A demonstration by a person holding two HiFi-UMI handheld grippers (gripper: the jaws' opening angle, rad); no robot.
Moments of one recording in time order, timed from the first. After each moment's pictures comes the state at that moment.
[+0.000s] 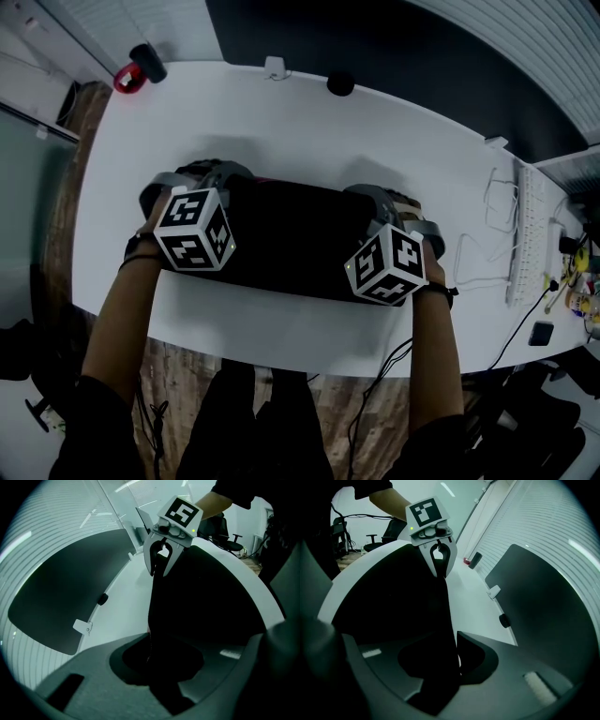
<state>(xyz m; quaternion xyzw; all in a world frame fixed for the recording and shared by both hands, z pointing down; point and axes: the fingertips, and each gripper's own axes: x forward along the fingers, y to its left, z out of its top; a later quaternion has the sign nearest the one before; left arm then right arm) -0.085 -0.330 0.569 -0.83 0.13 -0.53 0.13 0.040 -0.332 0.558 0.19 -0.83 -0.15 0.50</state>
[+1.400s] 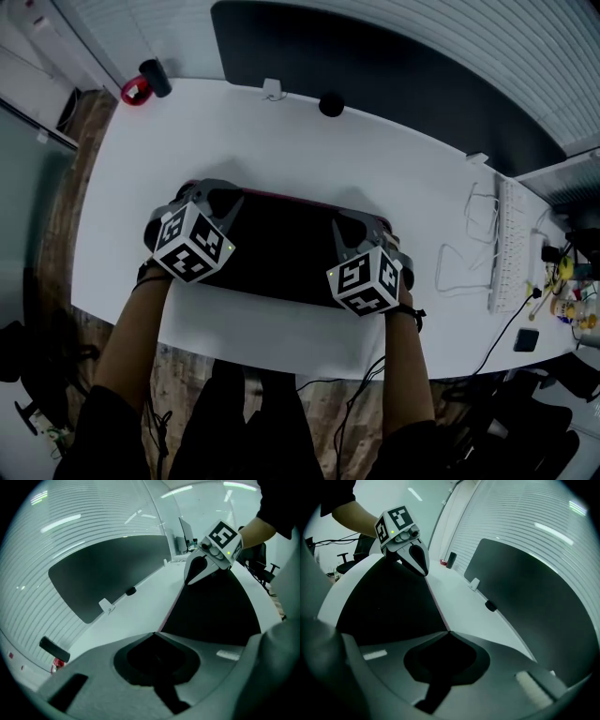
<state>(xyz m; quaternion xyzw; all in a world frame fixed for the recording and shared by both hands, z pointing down) -0.101 -0.336 0.546 -0.84 0.31 -0.44 0.01 0.056 -0.326 0.548 0.32 -0.83 -0.06 0.45</state>
